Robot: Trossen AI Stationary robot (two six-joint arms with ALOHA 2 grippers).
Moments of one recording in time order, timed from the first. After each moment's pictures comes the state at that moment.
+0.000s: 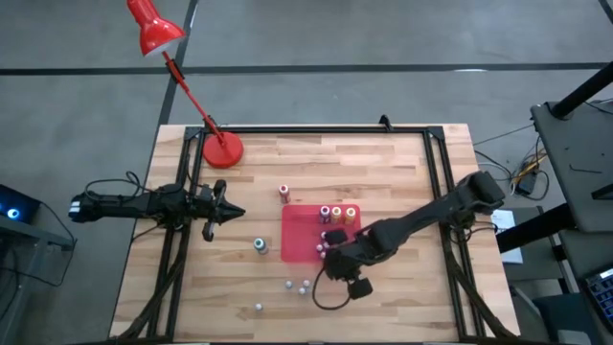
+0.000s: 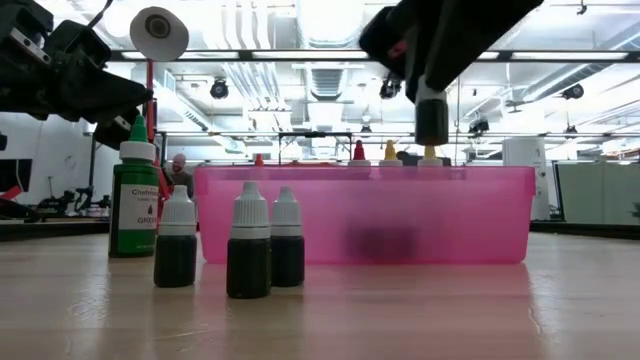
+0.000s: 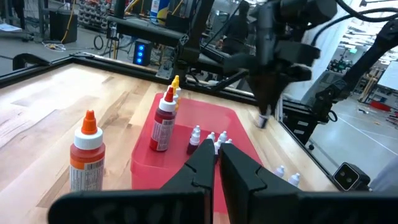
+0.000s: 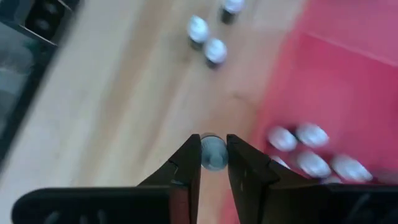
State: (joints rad) left arm -0.02 0.12 0.01 0.03 0.06 -0.26; right arm 0.40 1.81 1.40 -0.69 -0.03 0.06
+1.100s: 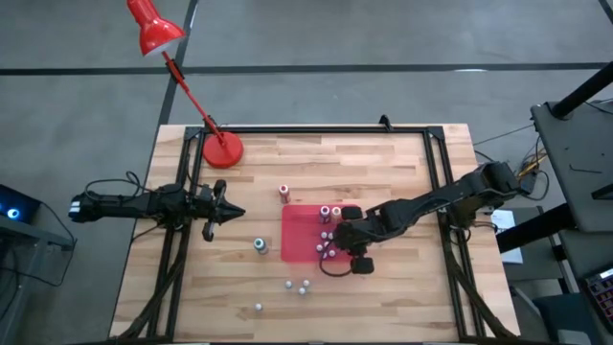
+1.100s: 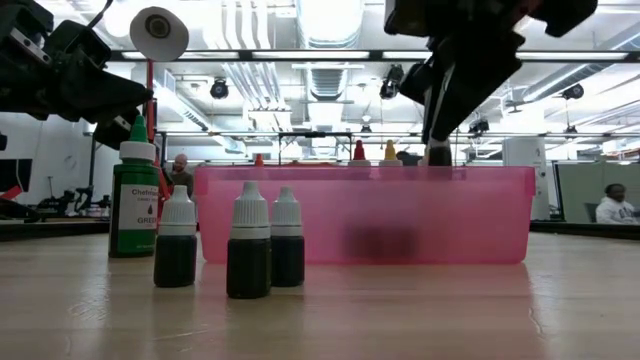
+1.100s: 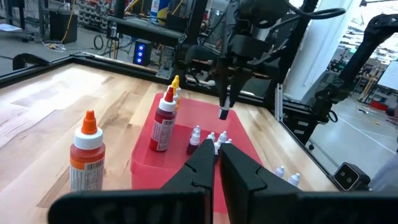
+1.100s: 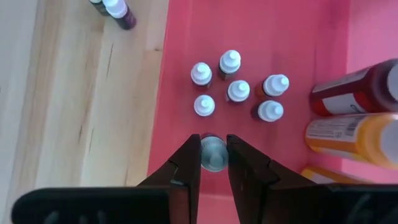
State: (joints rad) left arm -0.02 0.12 0.01 0.03 0.06 -0.26; right arm 0.28 1.64 1.16 -0.62 0.03 0.19
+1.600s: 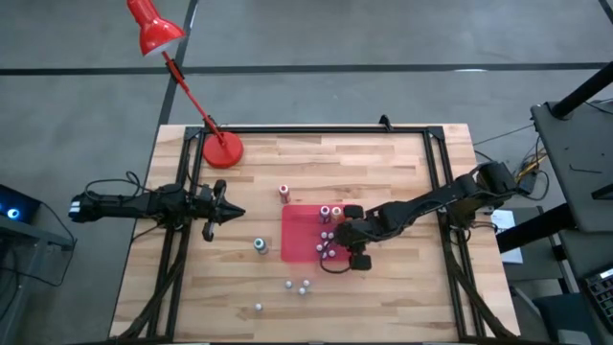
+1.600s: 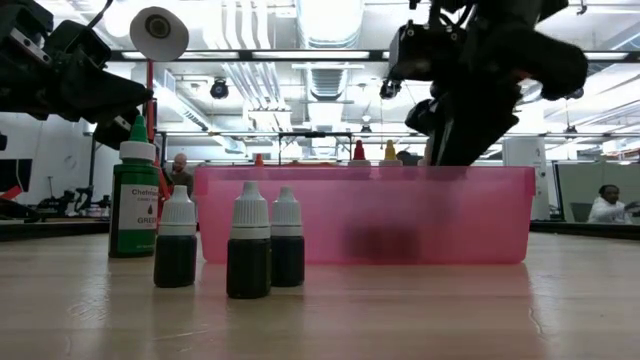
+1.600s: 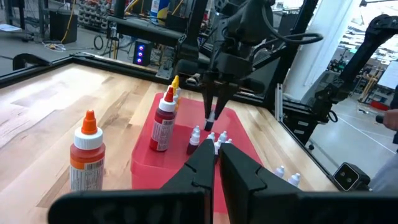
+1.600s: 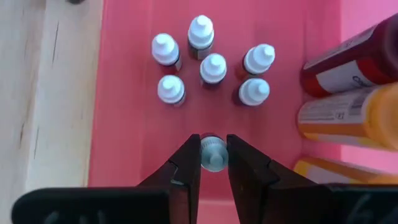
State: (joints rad) left arm -0.02 0.12 0.01 0.03 0.06 -0.26; right arm 0.26 1.67 1.04 -0.50 0.08 0.21
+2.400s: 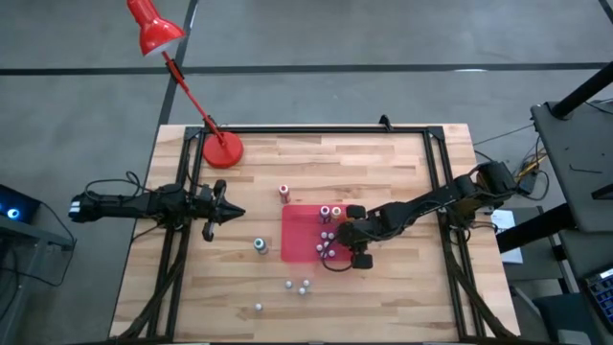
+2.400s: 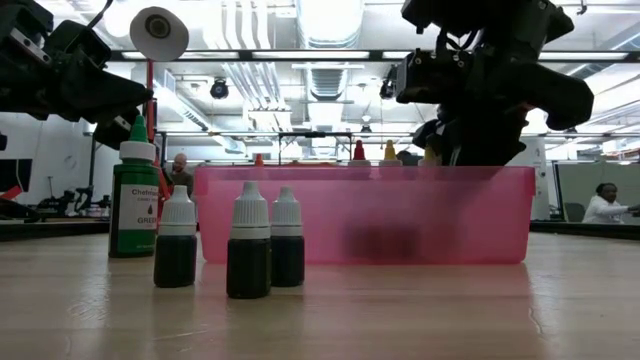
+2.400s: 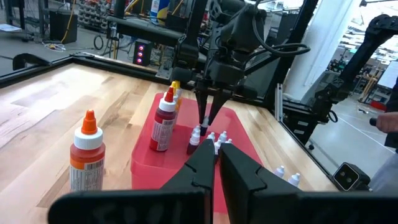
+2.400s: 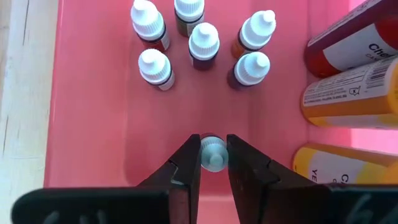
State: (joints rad) left arm -0.02 0.12 0.01 0.03 0.06 -0.26; right arm 0.24 1.67 0.96 -0.43 0.08 0.21
